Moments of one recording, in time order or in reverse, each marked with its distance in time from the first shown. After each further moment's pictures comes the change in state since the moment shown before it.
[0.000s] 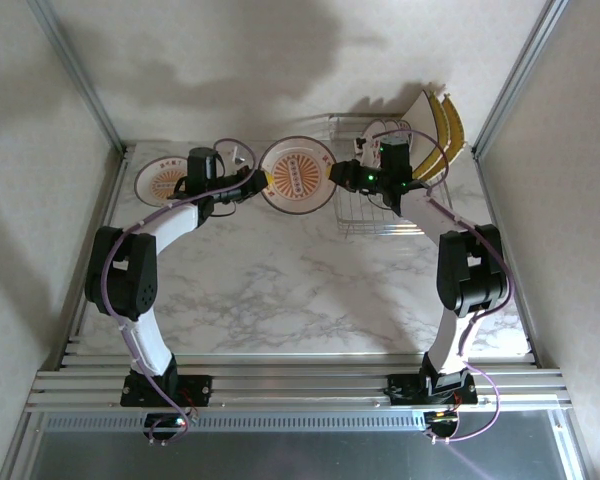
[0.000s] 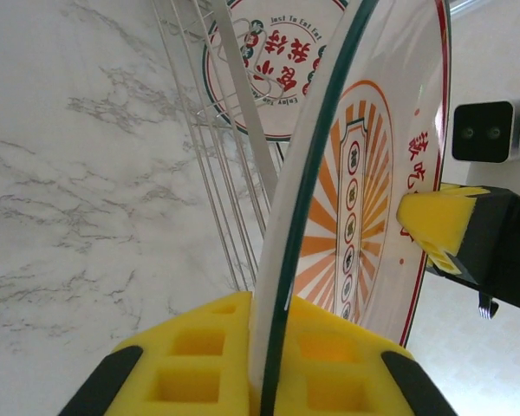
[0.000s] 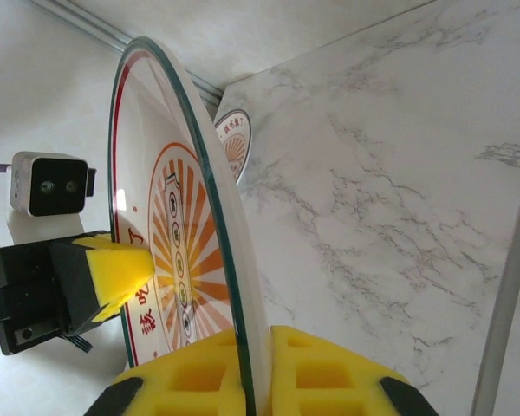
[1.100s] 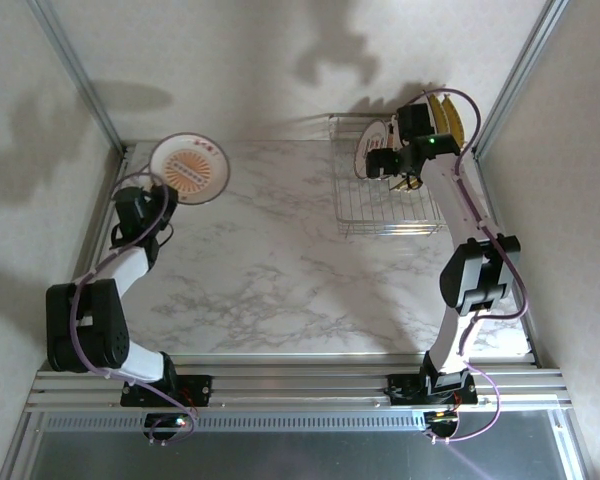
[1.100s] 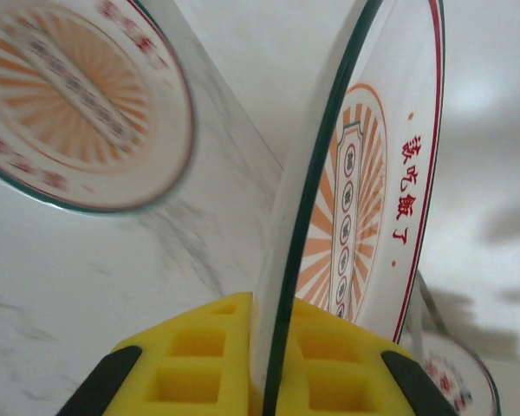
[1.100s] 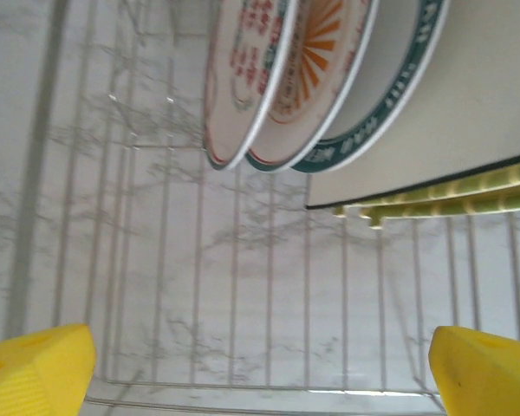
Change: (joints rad) left arm 0.383 -0.378 -0.505 0.225 -0.547 -0.274; right arm -0.056 0.014 0.511 -0.974 0.846 -0.530
